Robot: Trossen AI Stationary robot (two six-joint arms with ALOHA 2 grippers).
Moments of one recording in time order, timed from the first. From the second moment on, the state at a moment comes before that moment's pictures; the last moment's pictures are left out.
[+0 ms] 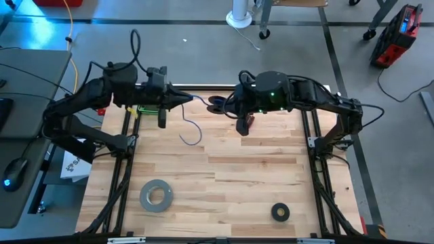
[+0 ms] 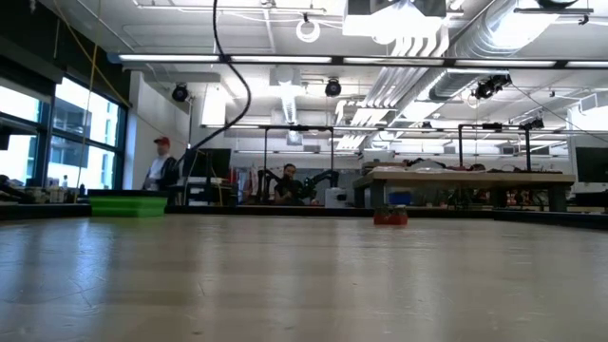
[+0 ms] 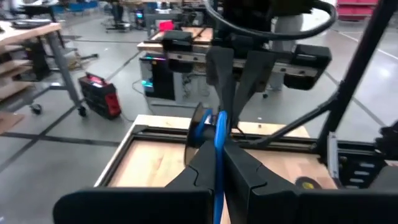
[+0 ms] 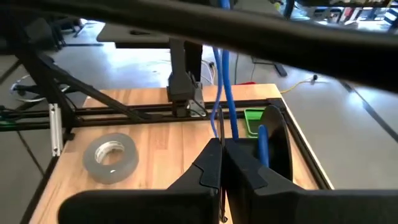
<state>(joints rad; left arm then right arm) 0.10 1.19 1.63 -0.63 -0.01 0.00 0.00 1.65 2.06 -0.82 0.08 -0.01</state>
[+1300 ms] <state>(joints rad) 0.11 1.35 1.63 -0.43 0.24 0.01 0.02 1.72 2.06 -0.45 -0.32 0.05</state>
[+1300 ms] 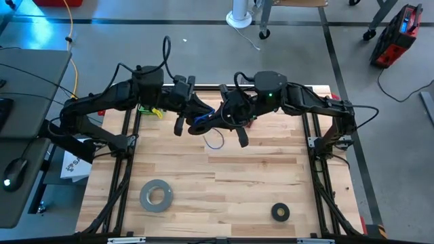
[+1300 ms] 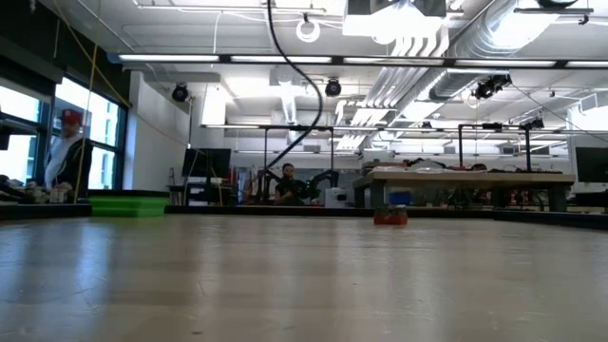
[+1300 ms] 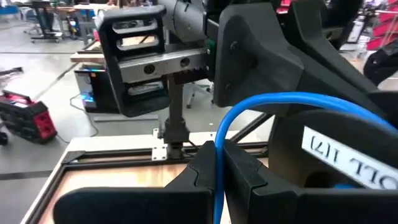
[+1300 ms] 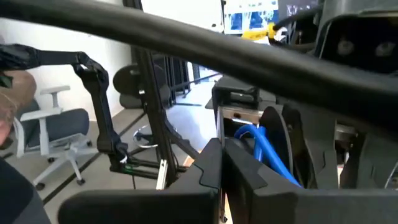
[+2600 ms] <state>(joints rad) 0.13 1.27 1.62 -0.68 0.14 -0.17 -0.03 1.71 2.06 -0.26 -0.32 0.02</state>
